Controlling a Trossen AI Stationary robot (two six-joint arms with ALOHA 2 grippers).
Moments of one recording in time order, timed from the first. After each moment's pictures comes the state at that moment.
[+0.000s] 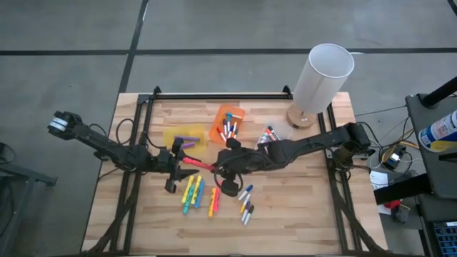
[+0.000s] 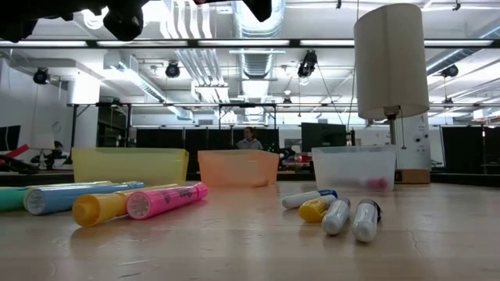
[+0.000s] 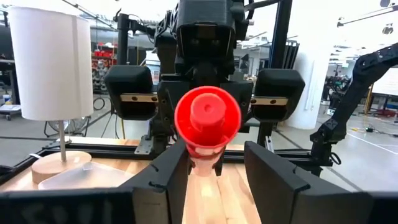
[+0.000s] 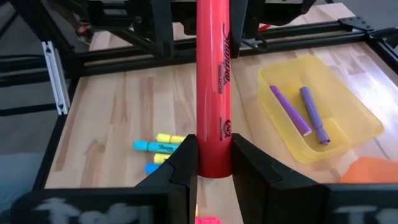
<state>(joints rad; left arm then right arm) -0.37 0.92 0.34 0.79 -0.28 -0.06 0.22 1.83 1.63 -0.38 0.21 0.28</state>
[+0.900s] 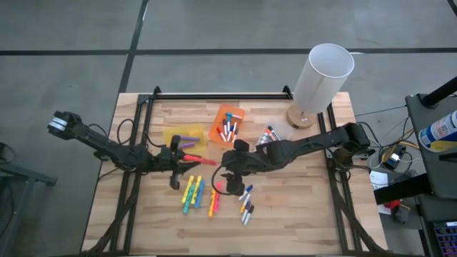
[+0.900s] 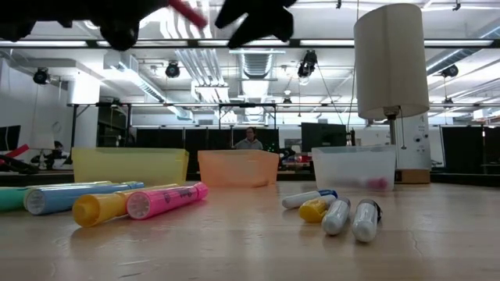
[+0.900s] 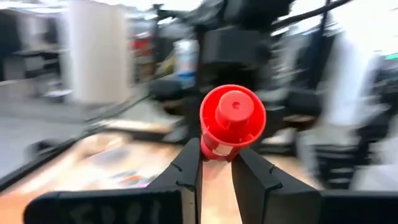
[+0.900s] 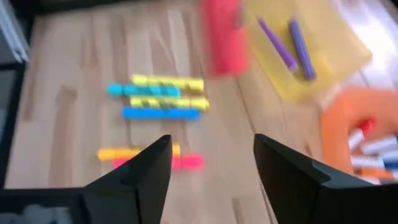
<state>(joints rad) -0.38 0.90 0.34 0.72 -0.44 -0.07 0.22 1.83 1.62 -0.61 0.21 0.35</state>
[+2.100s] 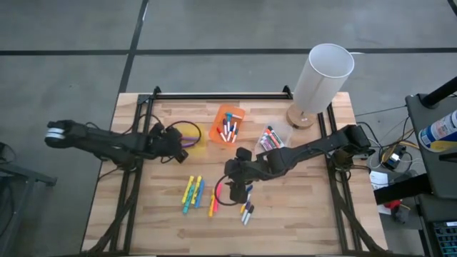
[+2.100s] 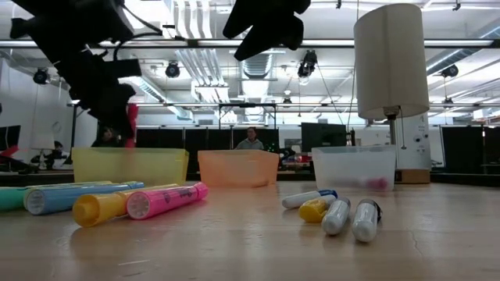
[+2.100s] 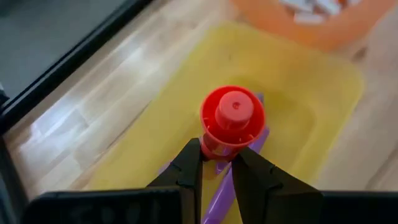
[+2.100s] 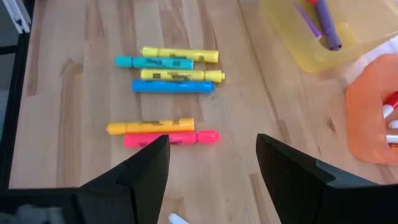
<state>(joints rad) -0.03 0.99 0.56 -0.62 -0.65 -0.59 0.26 1.84 1.56 -0.60 0.21 0.40</state>
